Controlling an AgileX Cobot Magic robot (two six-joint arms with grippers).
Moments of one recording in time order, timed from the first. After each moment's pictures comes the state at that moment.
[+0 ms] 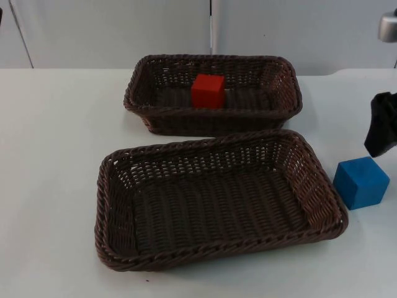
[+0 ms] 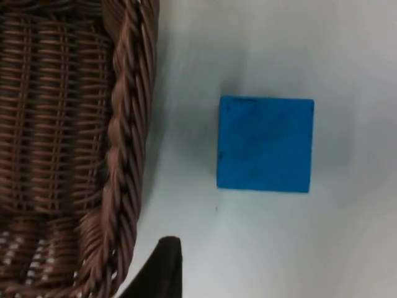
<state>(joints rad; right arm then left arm) 0.31 1.65 -1.02 -0.01 0.67 -0.01 -0.34 0.77 -0.75 -0.13 0.67 0.15</state>
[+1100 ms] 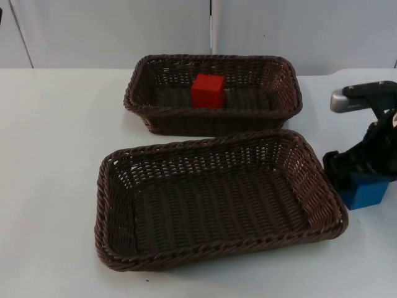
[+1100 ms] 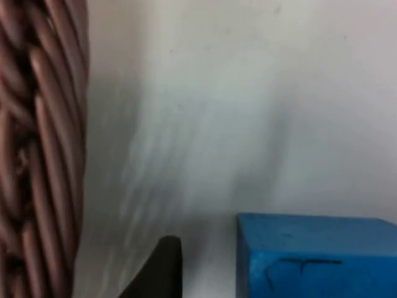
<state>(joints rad) 0.31 2.03 -1.02 -0.04 0.26 0.04 -0.34 0.77 -0.75 -0.13 0.67 0.15</state>
